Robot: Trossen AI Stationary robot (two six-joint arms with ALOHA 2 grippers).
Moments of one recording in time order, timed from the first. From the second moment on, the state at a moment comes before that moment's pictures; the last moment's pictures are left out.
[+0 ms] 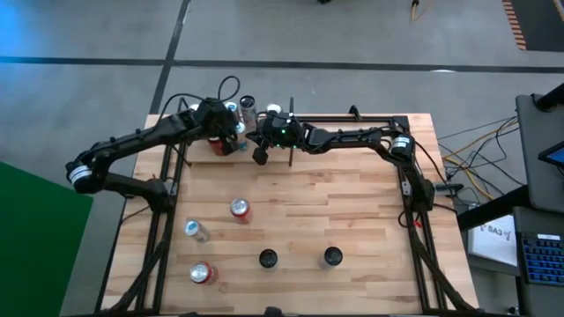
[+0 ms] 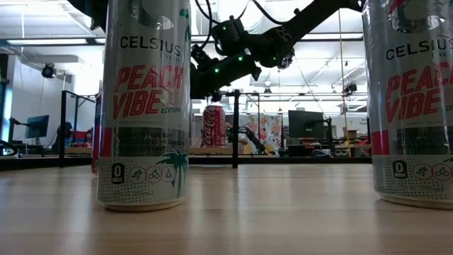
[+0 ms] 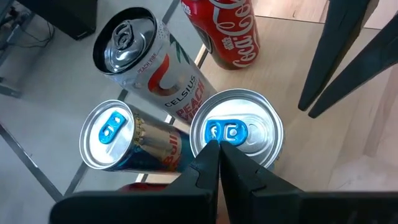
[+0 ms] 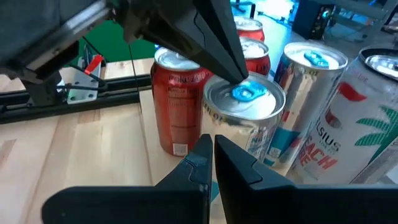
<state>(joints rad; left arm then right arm) 0.60 1.23 0.98 -0.54 -0.22 0.34 -0.33 2.13 1.58 0.27 -0.05 -0.04</state>
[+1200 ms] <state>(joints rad) 0.54 1.10 0.98 -0.58 -0.16 0.12 -0.37 2.10 1.58 0.19 -0.06 -0.01</state>
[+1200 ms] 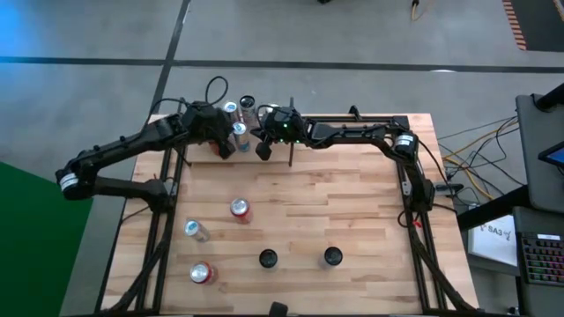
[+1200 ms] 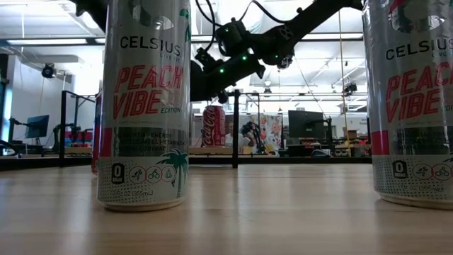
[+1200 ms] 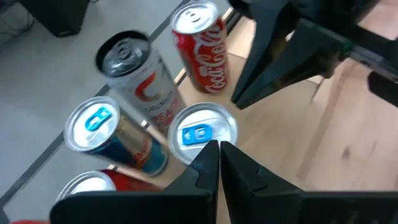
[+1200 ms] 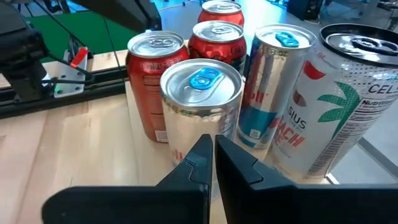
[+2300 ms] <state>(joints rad) 0.56 1.17 0.91 -0.46 -0.17 0.36 -0.35 2.10 1.58 0.24 -0.16 -0.04</state>
